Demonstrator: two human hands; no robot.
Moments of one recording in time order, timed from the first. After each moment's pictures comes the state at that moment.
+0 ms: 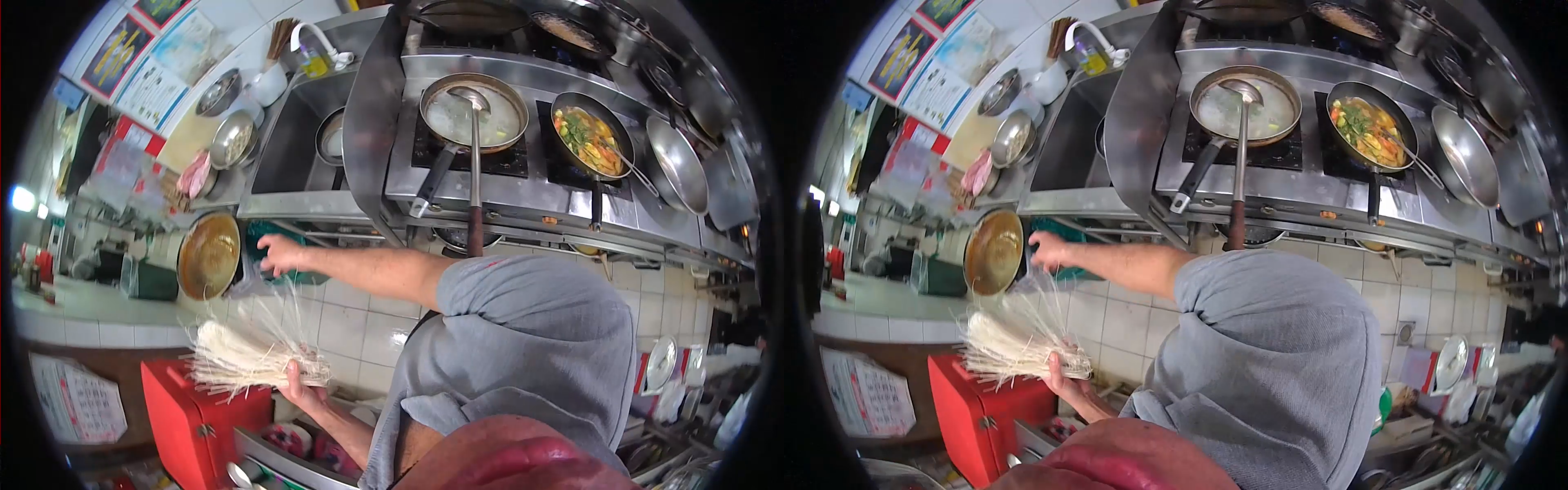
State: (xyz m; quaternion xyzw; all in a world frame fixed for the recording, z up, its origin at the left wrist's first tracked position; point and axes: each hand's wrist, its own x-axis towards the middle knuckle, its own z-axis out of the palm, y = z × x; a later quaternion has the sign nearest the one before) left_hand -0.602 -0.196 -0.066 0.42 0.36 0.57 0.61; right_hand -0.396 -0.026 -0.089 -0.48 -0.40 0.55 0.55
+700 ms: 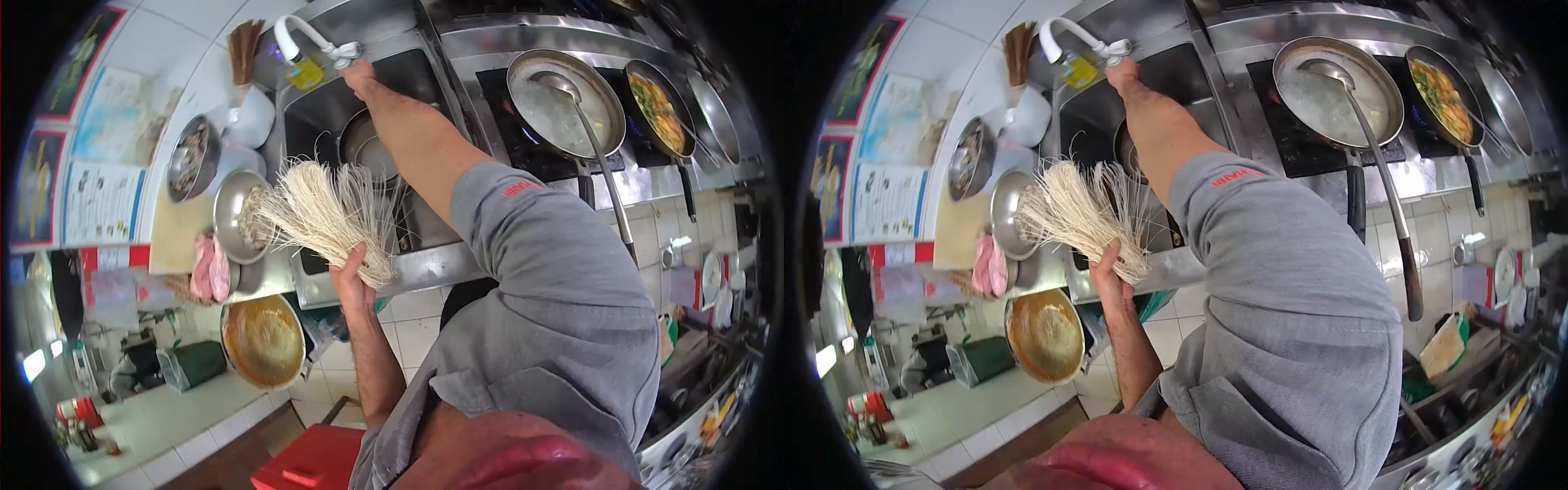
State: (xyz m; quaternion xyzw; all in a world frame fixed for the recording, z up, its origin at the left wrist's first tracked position) left_hand -0.332 0.177 -0.084 0.44 0.25 0.23 0.83; right_hand 0.078 0.271 -0.150 -0.75 0.02 0.10 0.66
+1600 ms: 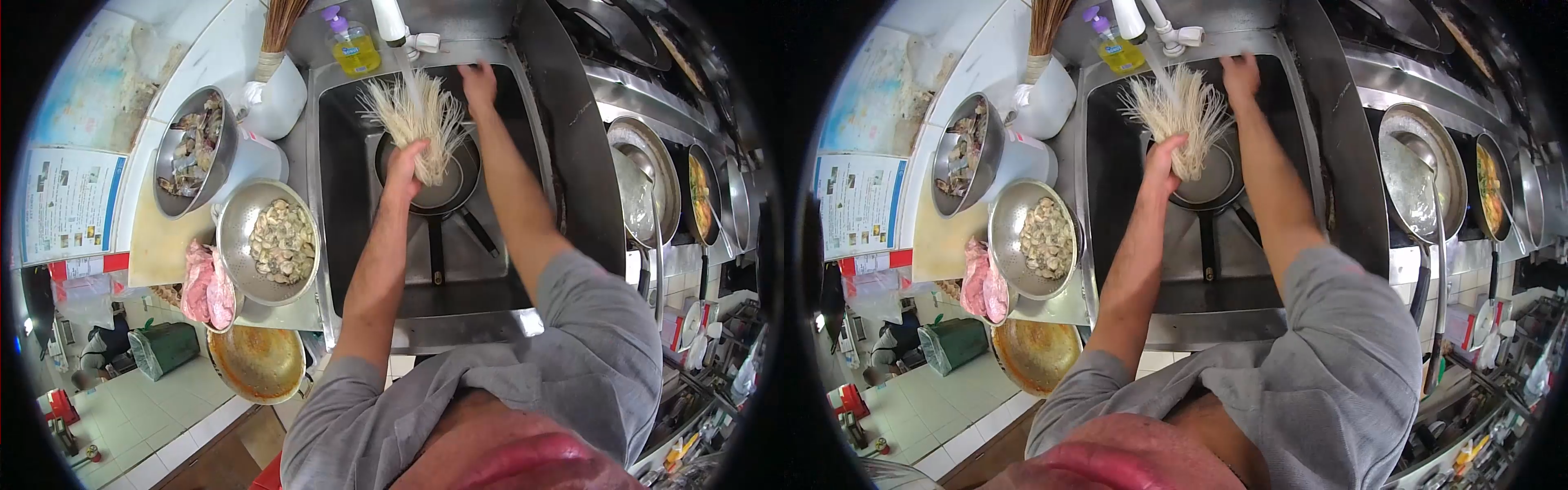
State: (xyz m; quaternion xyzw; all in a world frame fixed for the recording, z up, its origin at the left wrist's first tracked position) left_hand -0.078 0.333 -0.199 0.37 0.21 0.01 0.90; right_hand 0.132 0.243 -0.227 -0.75 0.00 -0.14 0.64
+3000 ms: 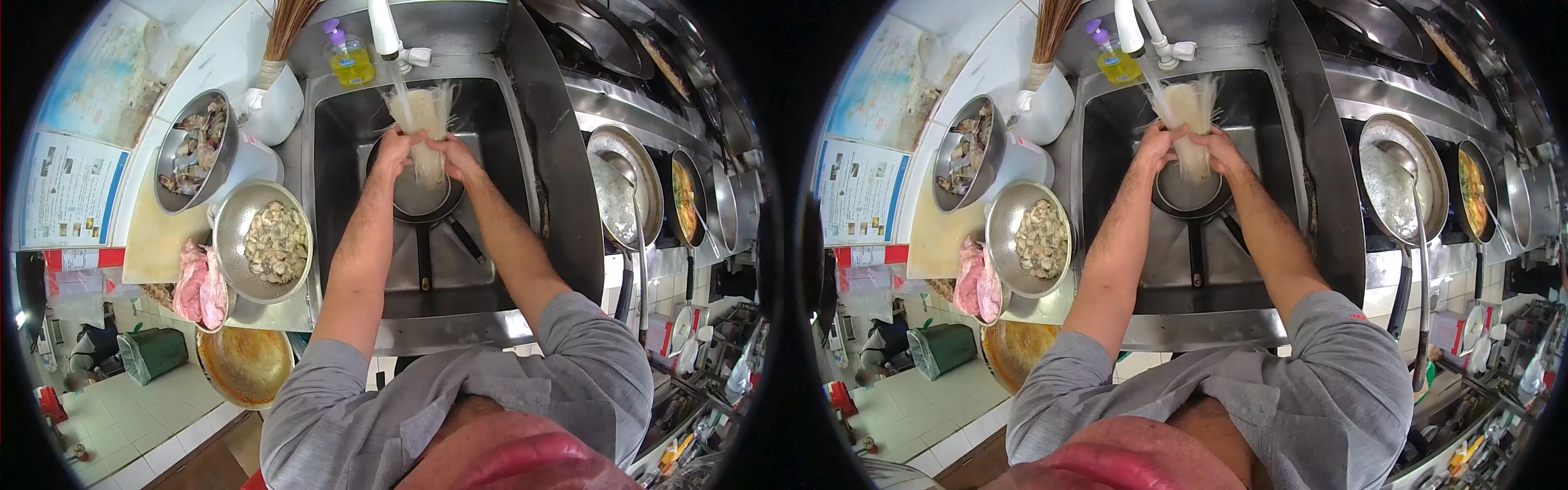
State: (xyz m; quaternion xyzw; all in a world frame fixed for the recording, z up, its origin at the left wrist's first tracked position) left_hand -0.031 0.350 -0.179 0.64 0.26 -0.07 0.72; right_hand 0.015 0.212 -0.229 -0.44 -0.04 0.39 0.81
